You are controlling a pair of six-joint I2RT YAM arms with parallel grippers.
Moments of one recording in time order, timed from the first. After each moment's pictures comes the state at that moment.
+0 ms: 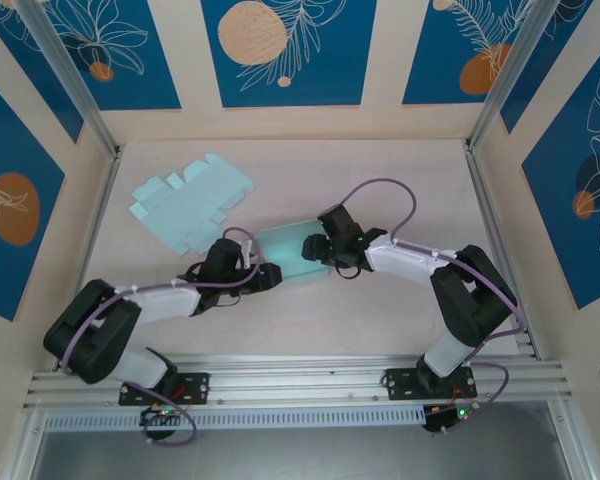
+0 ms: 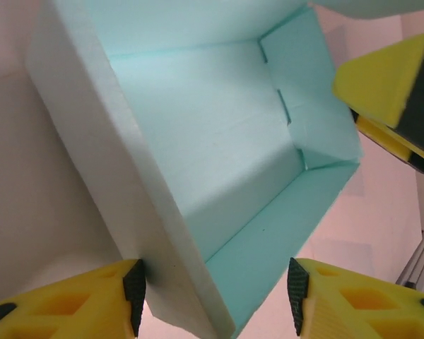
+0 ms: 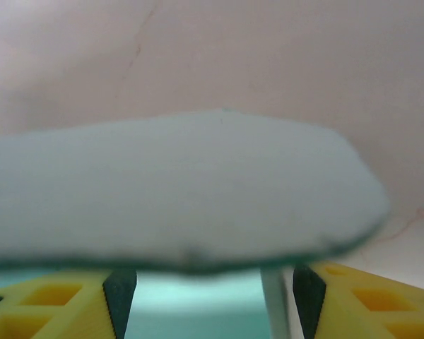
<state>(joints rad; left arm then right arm) -0.60 1.39 0.48 0.23 0.36 -0.78 0.65 1.63 0.96 -0.30 -0.02 0.75</state>
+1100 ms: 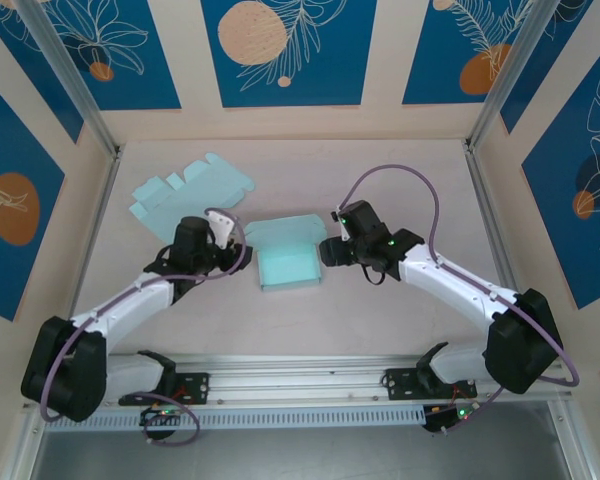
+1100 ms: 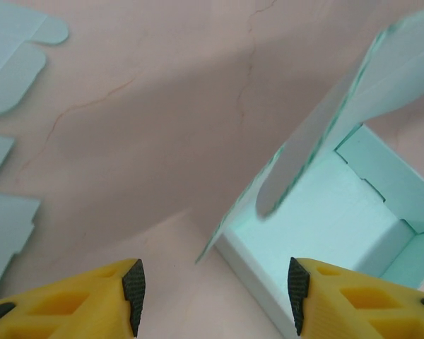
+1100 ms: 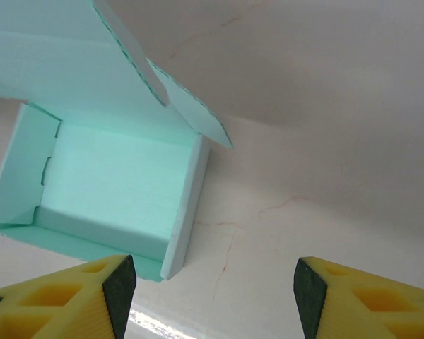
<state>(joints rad) -0.38 1.23 0.62 -0.03 0.23 -0.04 0.63 1.32 0.96 -0.54 0.05 0.31</state>
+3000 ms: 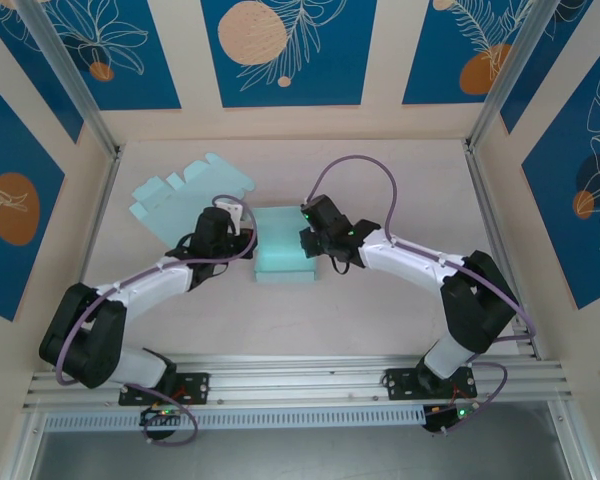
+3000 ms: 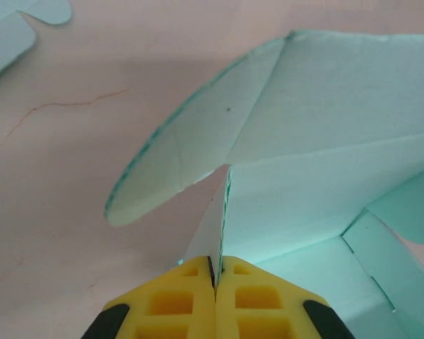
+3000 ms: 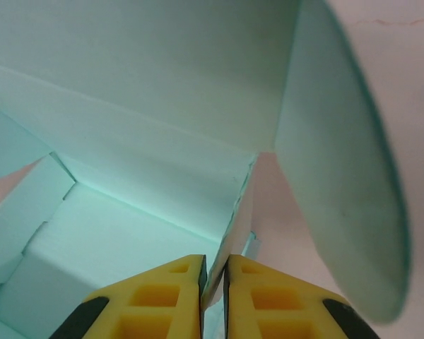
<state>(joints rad) -0.49 1.40 0.72 0.06 0.09 -0.39 0.76 1.60 1.11 -0.39 0.20 0.37</state>
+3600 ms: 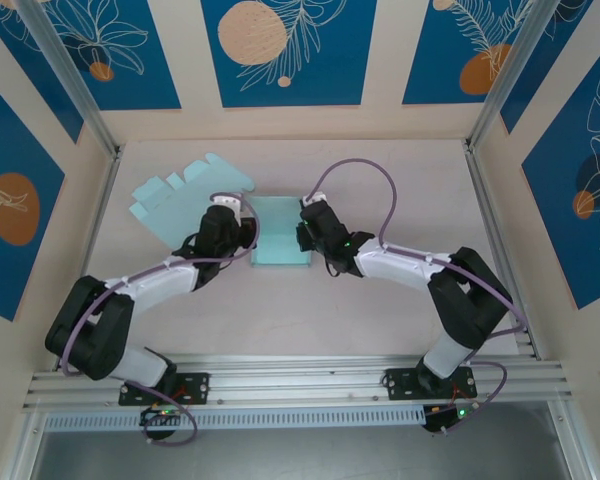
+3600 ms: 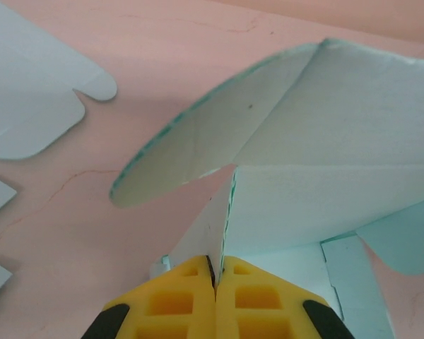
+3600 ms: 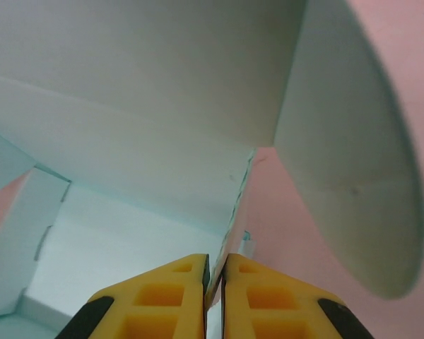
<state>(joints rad) -0.52 1.45 0.71 0.24 -0.06 -0.42 0.77 1.65 0.98 -0.03 0.31 0.34</state>
